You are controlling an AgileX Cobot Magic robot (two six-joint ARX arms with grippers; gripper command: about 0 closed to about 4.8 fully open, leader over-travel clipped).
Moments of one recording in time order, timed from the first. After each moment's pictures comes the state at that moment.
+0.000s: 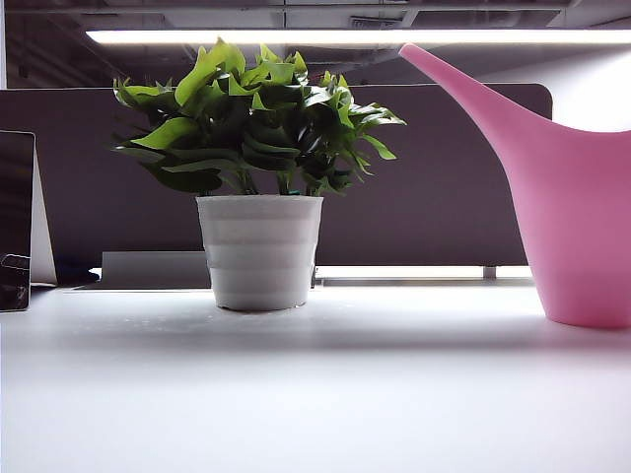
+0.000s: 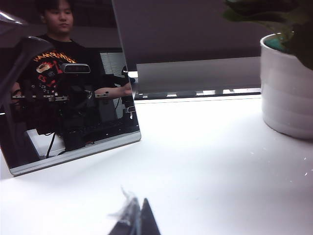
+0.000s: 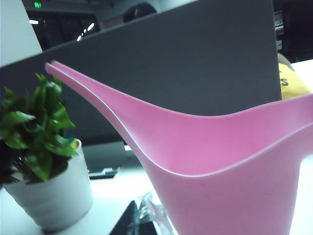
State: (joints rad) left arm -0.01 0.00 0.01 -0.04 -0.05 0.10; right arm -0.06 0.58 0.14 0.63 -0.32 0.32
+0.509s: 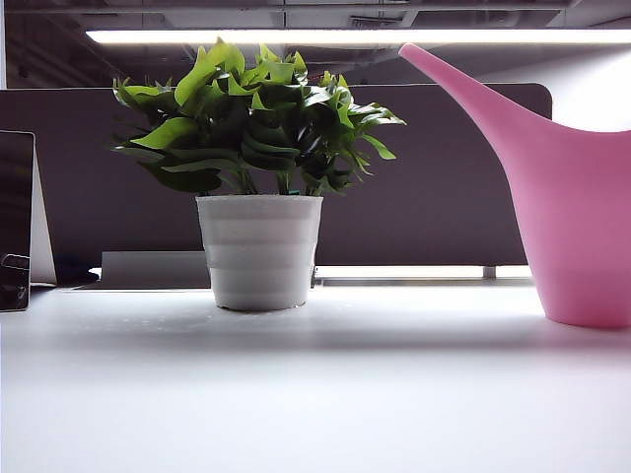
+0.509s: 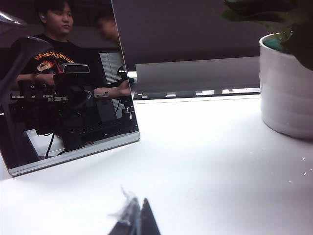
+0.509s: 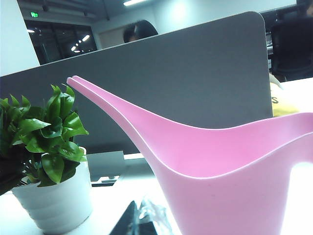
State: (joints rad) left arm -0.01 0.00 0.01 -0.04 -0.05 0.10; right arm 0.03 0.26 0.14 0.35 -0.20 0.26
